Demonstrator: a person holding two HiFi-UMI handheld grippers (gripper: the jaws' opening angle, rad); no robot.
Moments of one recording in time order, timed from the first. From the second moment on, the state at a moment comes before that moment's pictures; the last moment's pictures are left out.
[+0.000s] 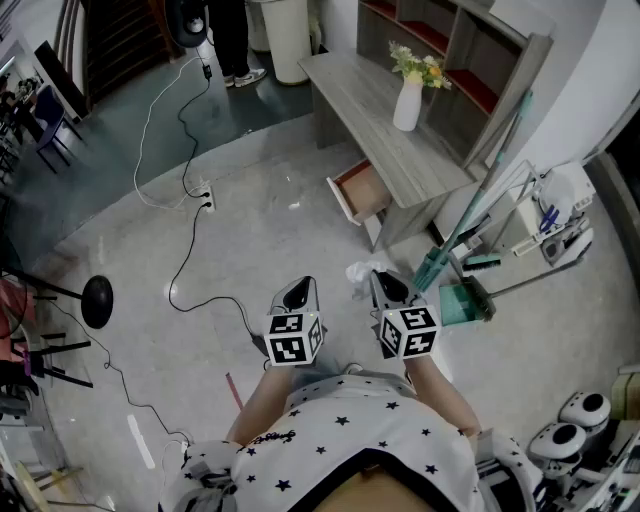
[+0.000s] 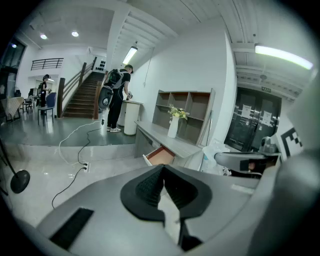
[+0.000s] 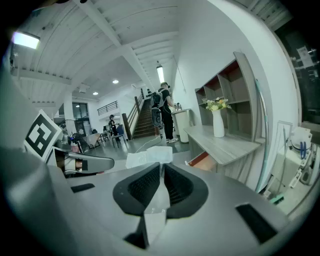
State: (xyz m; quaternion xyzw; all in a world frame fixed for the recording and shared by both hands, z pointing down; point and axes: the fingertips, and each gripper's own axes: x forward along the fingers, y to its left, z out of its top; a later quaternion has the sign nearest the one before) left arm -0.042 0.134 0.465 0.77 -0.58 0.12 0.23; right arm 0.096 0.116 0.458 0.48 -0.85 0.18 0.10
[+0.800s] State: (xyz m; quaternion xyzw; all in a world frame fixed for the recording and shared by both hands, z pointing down) left arm -0.024 0.188 0.455 0.76 -0.60 0.11 0.23; right arm 0.107 0.171 0.447 0.44 -0.87 0.18 0.10
